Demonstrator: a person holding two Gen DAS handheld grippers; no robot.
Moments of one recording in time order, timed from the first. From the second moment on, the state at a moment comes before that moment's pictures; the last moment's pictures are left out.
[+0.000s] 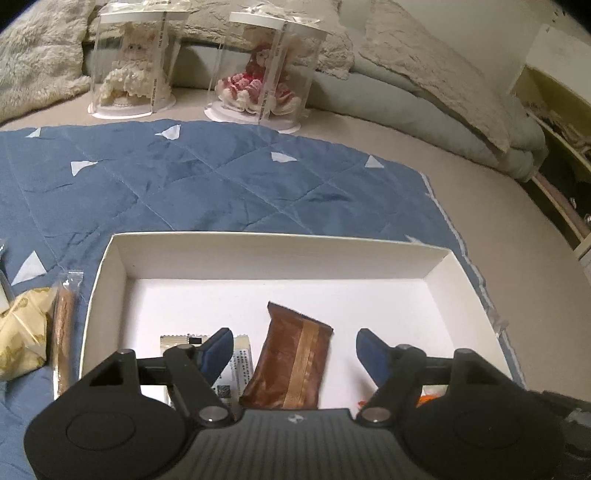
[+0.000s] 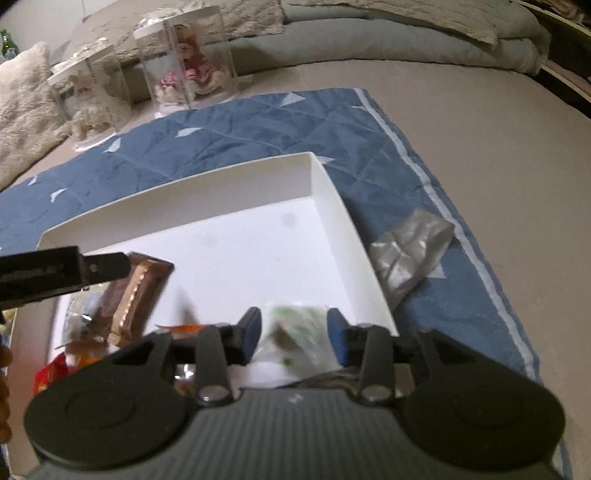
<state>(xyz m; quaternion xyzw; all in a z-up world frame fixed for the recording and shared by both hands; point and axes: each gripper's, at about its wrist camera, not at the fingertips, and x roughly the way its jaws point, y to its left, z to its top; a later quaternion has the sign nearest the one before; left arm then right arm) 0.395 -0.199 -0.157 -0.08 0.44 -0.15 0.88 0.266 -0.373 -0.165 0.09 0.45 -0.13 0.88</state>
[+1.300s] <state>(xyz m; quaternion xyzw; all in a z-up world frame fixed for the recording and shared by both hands) 0.320 -0.173 -0.094 0.00 0.44 -0.13 0.89 0.187 -0.359 -0.092 0.07 0.38 -0.16 0.91</state>
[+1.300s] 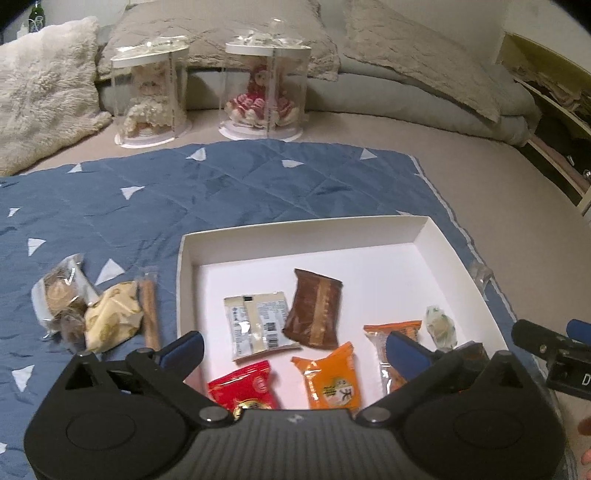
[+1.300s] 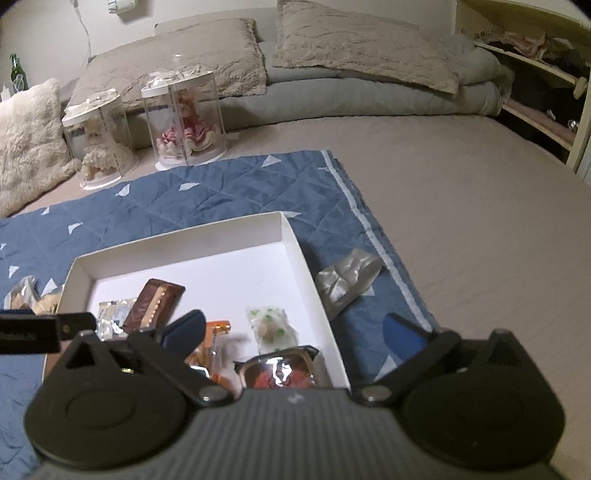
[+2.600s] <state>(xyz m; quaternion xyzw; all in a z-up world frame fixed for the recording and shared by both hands) 0.332 0.051 -0.089 -0.11 0.40 0.02 0.91 0.273 -0.188 -0.098 0.07 0.35 0.01 0.93</state>
